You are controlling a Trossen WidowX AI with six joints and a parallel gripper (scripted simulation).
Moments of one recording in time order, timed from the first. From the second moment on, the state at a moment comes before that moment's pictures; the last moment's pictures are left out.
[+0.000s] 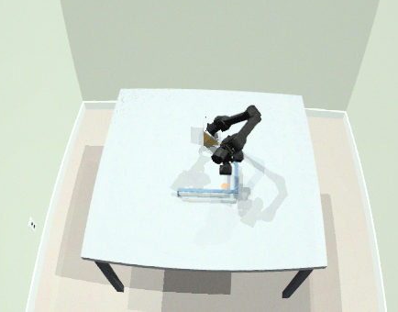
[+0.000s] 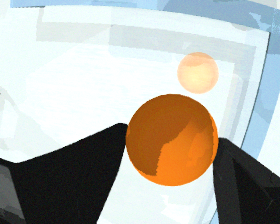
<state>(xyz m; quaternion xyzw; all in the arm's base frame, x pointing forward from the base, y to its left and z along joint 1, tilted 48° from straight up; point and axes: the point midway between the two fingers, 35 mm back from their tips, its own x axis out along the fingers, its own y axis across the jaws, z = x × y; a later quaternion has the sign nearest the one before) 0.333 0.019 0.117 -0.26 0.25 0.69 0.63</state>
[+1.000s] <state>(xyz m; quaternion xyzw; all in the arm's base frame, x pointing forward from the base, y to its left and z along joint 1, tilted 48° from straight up) 0.343 0.035 0.105 0.01 0.51 0.54 0.67</state>
